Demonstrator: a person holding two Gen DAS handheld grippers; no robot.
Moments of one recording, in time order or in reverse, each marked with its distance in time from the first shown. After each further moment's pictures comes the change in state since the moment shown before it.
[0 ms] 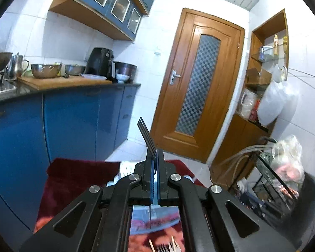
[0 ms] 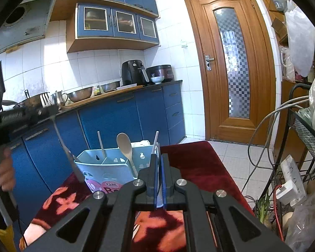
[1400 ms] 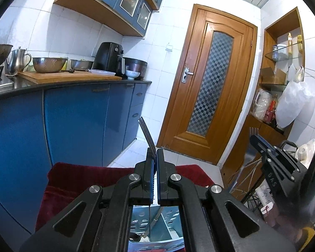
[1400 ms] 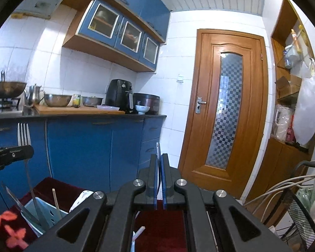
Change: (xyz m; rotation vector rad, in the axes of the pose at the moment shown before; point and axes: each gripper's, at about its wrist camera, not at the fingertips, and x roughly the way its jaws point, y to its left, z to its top) left arm 0.081 0.038 -0.003 -0.011 0.023 0.058; right arm 0.111 0.047 0.074 -0.283 -0.192 -0.197
